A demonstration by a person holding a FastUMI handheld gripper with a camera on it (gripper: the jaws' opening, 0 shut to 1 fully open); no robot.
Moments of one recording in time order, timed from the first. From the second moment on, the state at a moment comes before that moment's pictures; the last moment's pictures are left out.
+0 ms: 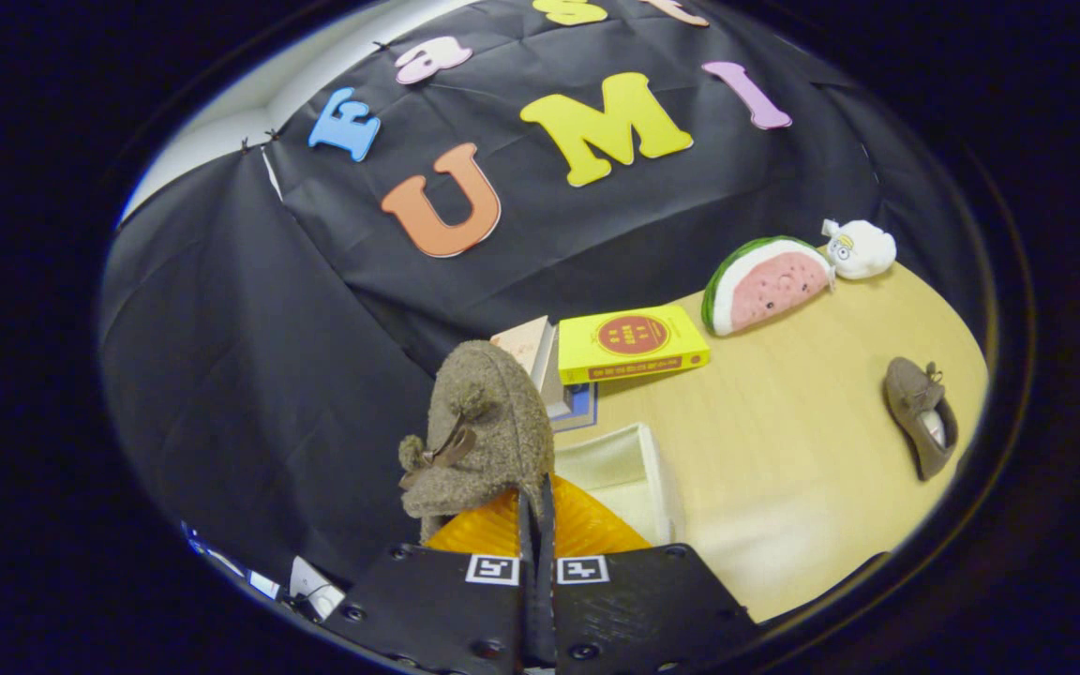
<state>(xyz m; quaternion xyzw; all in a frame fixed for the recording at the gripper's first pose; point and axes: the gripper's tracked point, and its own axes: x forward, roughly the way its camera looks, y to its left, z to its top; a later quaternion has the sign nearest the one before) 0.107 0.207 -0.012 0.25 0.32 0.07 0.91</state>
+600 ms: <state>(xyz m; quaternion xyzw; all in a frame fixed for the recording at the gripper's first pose) 0.098 0.245 -0.124 0.26 0.37 0.00 0.89</state>
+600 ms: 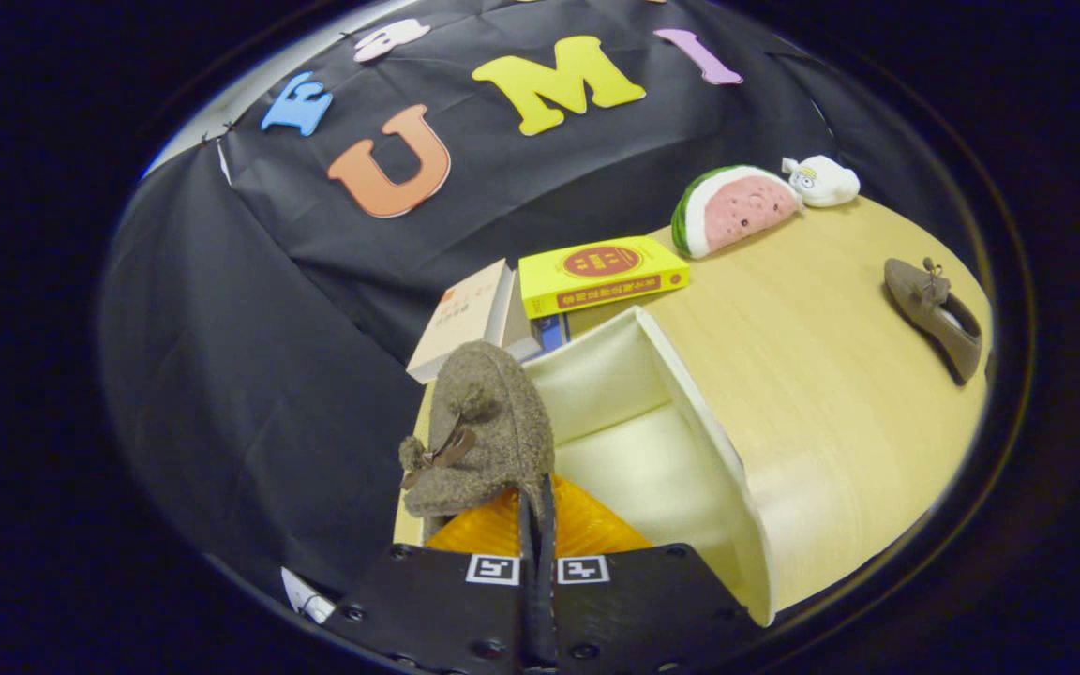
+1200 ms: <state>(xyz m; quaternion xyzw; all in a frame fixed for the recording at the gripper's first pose) 0.085 0.284 -0.117 0.27 0.40 0.08 0.87</state>
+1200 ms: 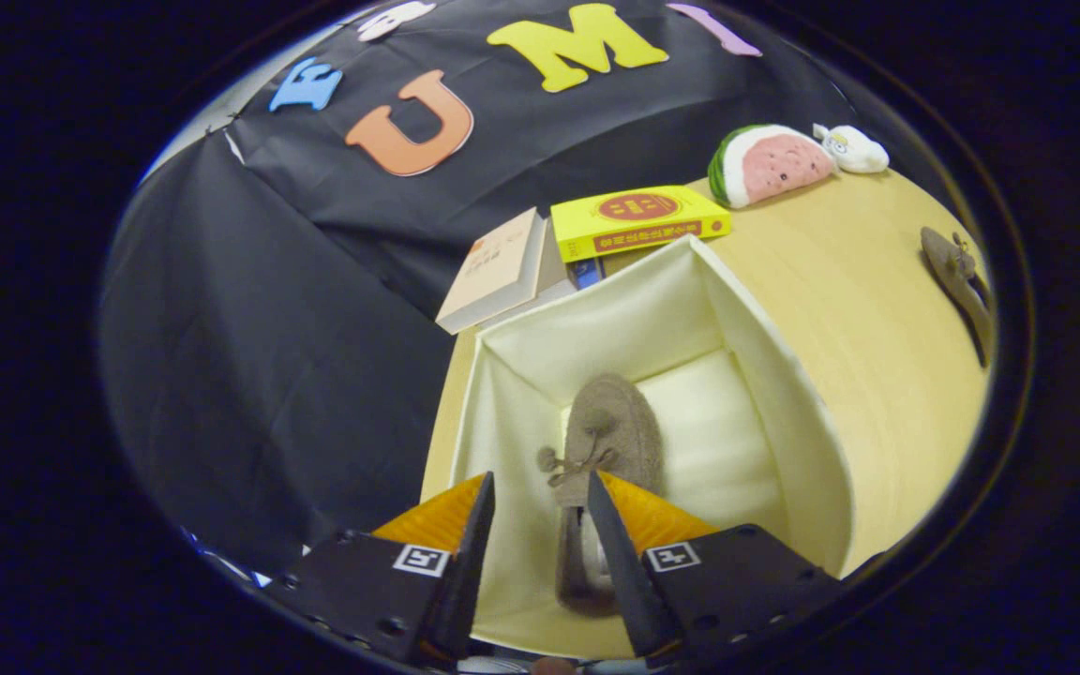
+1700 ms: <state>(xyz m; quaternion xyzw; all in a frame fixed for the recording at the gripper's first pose) 0.069 0.228 -0.055 0.14 0.31 0.12 0.93</state>
